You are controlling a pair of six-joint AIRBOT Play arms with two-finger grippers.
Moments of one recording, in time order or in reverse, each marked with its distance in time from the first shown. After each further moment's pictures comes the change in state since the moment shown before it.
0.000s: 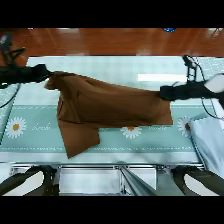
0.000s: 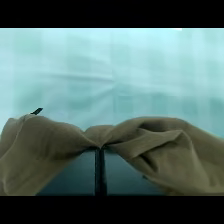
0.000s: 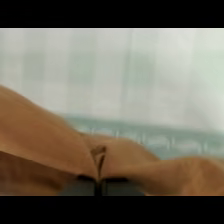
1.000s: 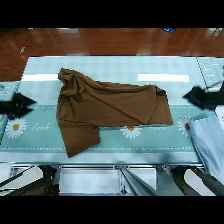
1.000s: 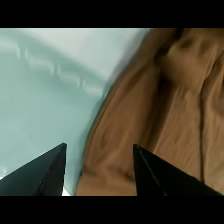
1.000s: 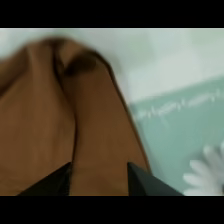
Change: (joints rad) left arm 0.564 0.005 -0.278 -0.038 -0.400 0.007; right arm -0.433 0.200 -0.187 0.049 0.159 -0.014
